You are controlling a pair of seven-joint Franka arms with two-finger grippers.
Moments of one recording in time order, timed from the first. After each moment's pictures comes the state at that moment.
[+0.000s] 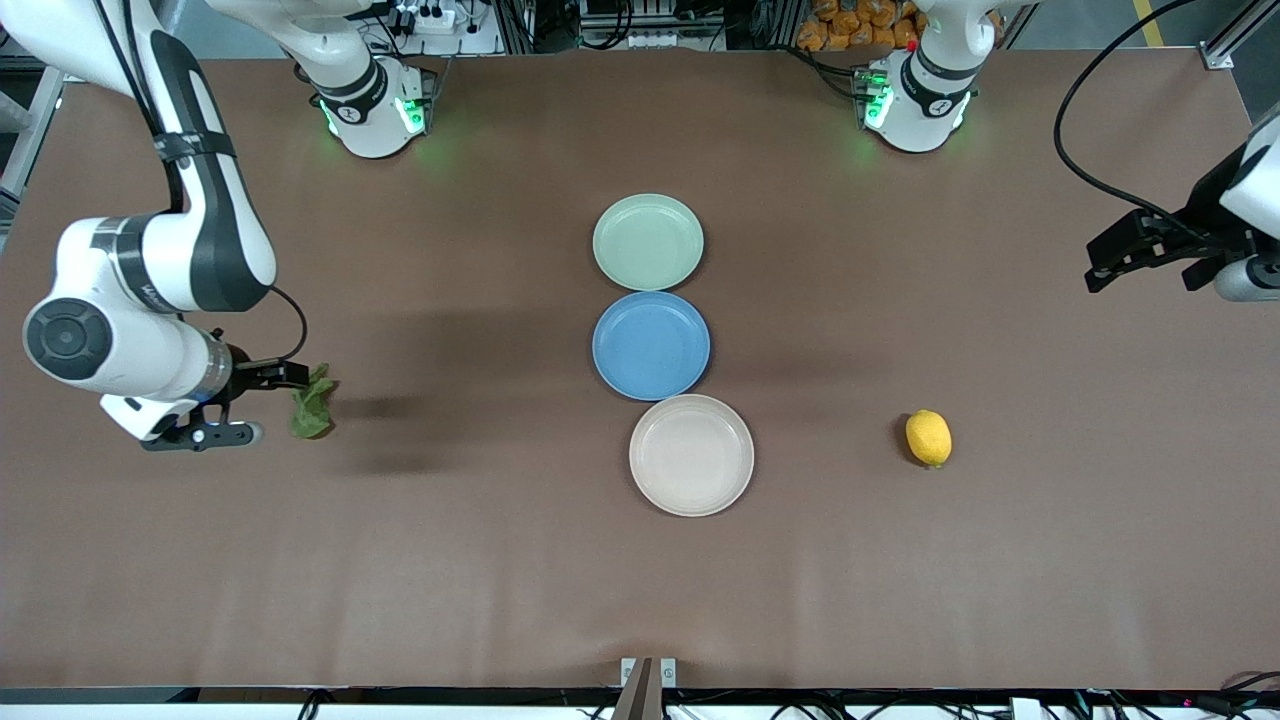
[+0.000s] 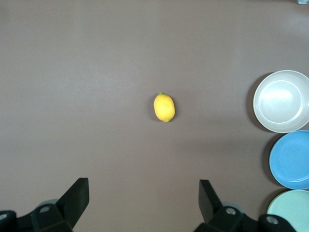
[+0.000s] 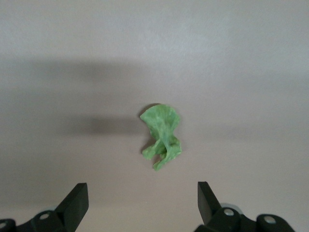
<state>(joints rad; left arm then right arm) 0.13 0.07 -0.25 -1.45 0.03 1.57 -0.12 0.05 0.34 -0.01 -1.72 -0.10 1.90 0.00</state>
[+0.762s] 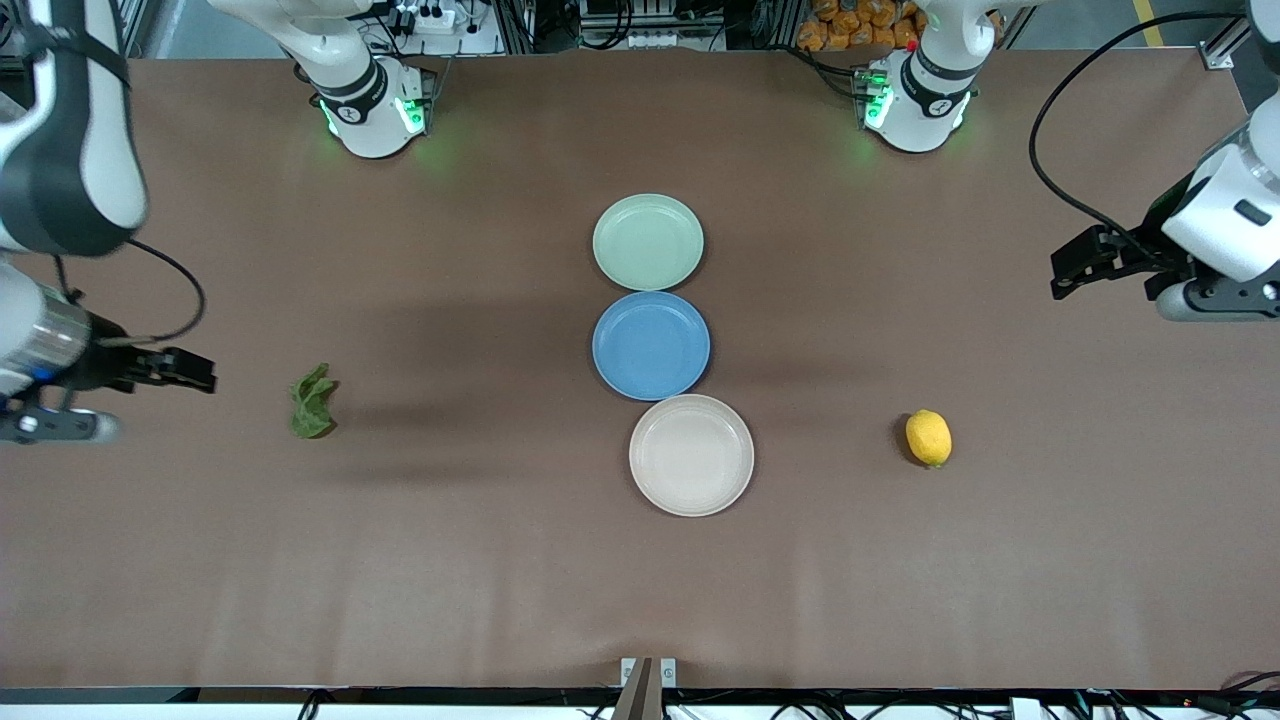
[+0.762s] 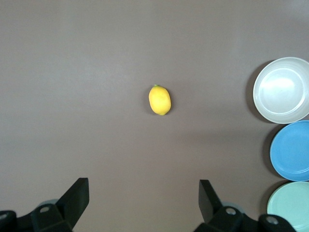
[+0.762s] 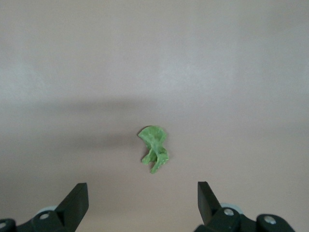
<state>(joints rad) 0.08 0.07 -0.22 -1.46 0.03 1.57 -0.12 -0.01 0.25 -0.02 -1.48 -0.03 1.73 0.00</state>
